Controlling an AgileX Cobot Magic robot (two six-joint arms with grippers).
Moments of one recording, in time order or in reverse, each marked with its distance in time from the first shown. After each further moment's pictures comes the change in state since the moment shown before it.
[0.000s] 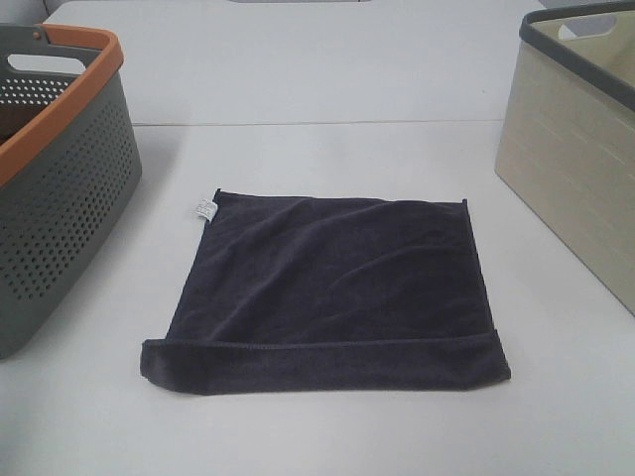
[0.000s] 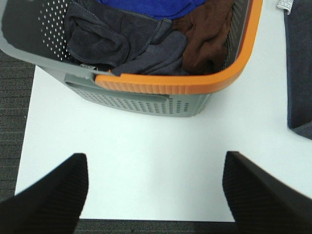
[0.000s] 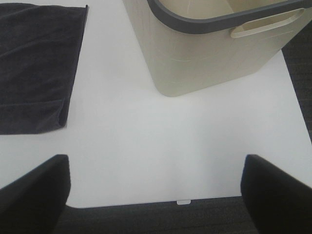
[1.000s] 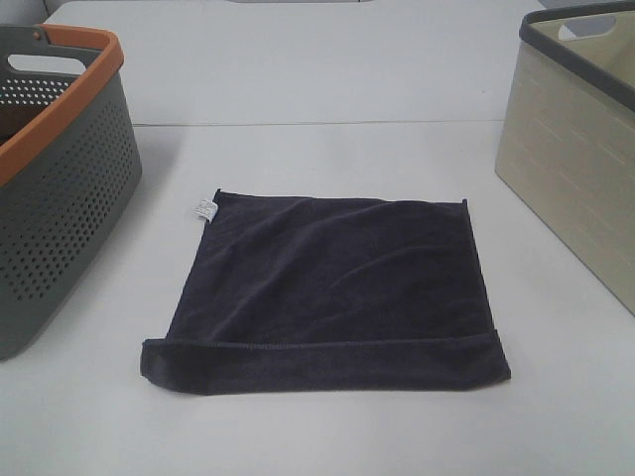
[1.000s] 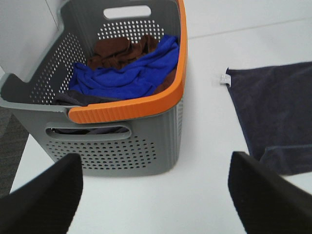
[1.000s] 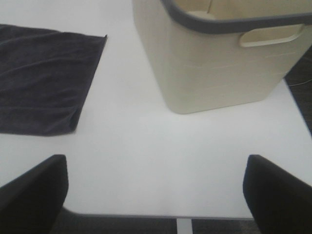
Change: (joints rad) left arm -0.156 -0.673 0.266 -0.038 -0.104 0.003; right arm 0.000 -0.404 0.175 0.052 0.001 -0.098
